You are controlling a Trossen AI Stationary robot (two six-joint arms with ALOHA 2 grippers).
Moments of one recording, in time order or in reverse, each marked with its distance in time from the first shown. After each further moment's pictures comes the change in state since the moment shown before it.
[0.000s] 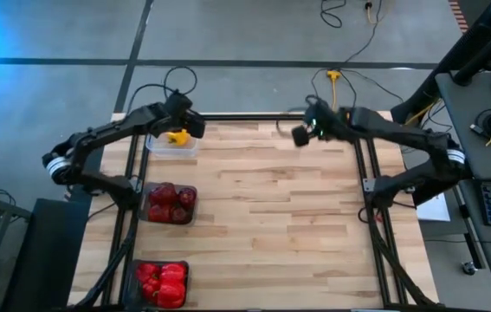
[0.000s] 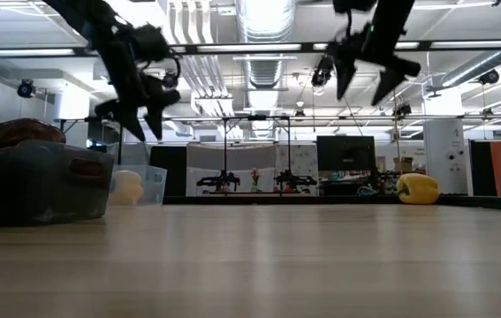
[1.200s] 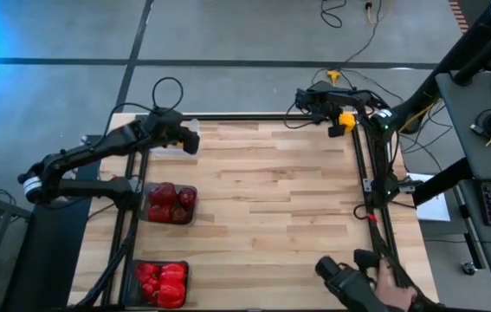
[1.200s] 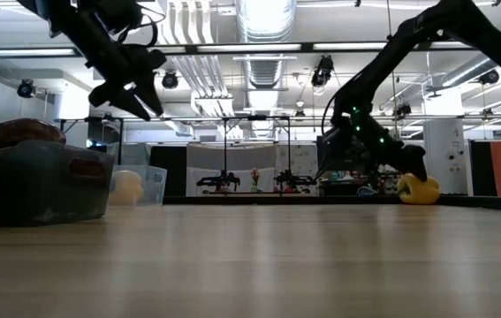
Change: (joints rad) left arm -0.159 -0.310 -0.176 0.115 0.088 0.013; right arm -0.535 0.781 0.234 -0.364 0.423 -1.347
